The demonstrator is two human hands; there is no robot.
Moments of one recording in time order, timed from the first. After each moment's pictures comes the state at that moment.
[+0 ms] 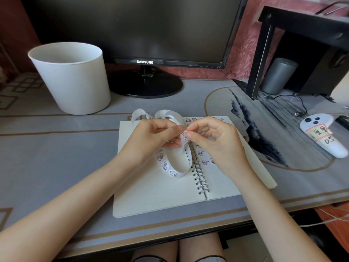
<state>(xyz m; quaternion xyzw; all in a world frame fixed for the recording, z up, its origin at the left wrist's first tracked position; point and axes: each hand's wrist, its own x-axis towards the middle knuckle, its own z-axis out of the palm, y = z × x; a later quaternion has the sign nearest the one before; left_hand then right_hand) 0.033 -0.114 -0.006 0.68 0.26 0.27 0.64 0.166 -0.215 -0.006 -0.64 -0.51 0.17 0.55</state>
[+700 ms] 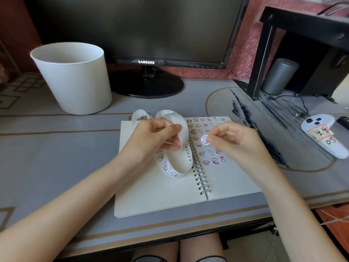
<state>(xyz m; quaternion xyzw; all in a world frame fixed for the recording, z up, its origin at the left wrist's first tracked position) 0.033 -0.117 0.000 0.64 0.29 0.27 0.66 0.186 -0.242 0.004 -0.68 -0.46 0.24 0.51</state>
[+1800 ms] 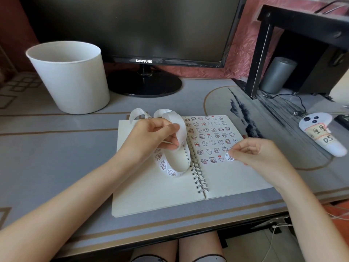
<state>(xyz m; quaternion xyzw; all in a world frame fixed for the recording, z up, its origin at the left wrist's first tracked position) 0.033 -0.117 -0.002 0.64 0.29 0.26 0.66 0.223 -0.273 -0.012 -0.79 -0.36 0.22 0.45</state>
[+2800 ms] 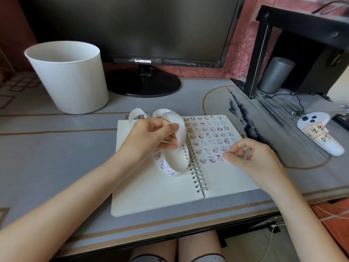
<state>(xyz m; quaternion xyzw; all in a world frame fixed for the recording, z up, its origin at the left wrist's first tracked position) 0.033 -0.117 -0.002 0.64 0.29 0.26 0.66 0.217 -0.279 -0.023 -0.84 -0.39 0.10 0.36</state>
